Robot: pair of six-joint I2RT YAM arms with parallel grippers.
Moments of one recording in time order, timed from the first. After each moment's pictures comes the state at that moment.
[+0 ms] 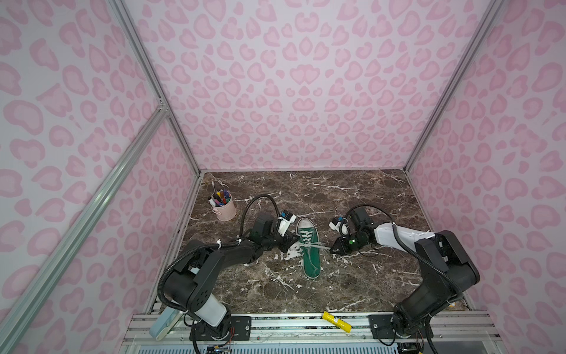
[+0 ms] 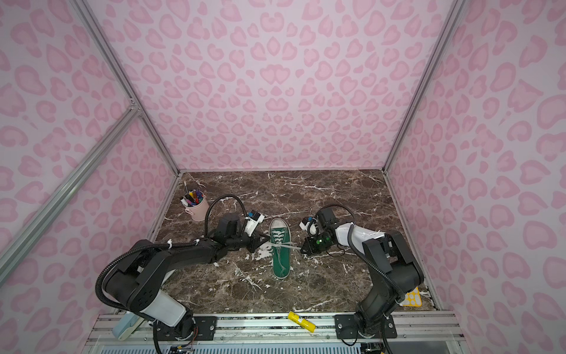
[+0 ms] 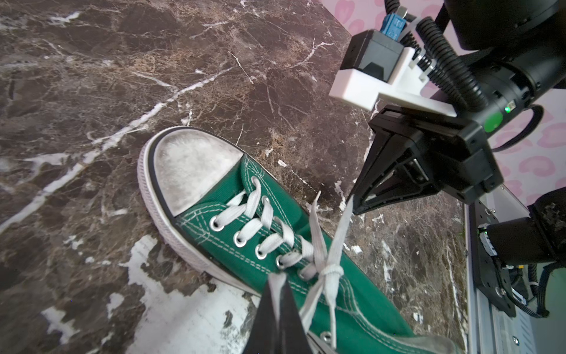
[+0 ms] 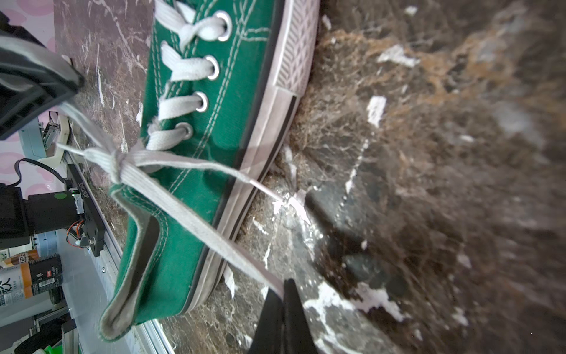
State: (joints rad) left arm -0.50 1.59 0.63 0.33 0.58 -0.13; right arm 0.35 1.65 0.83 -0.45 -0.60 0.06
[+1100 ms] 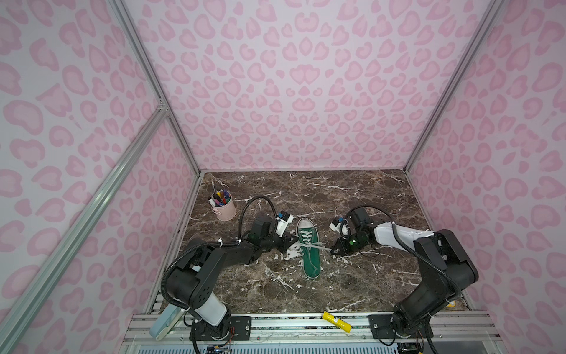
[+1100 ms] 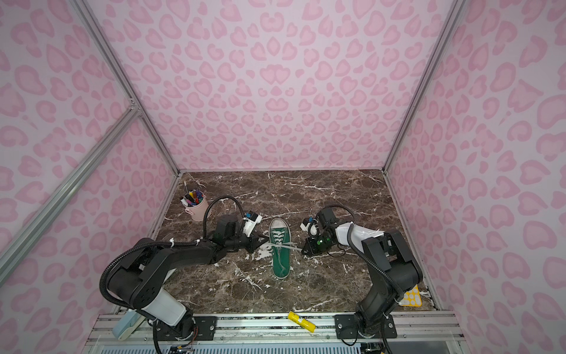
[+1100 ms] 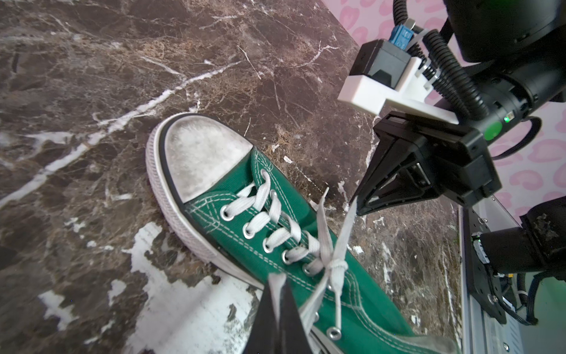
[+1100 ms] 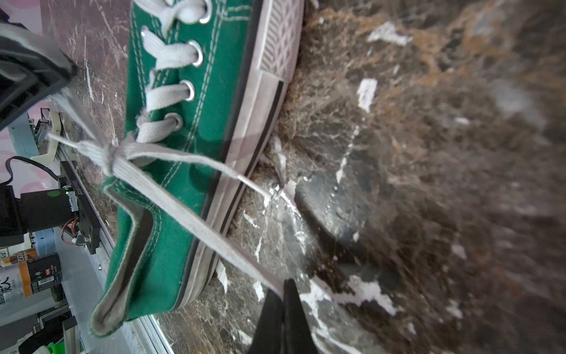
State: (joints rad) left arm -0.48 1.62 0.60 0.39 0.60 -0.18; right arm 0.34 1.66 0.83 -0.48 -0.59 0.05
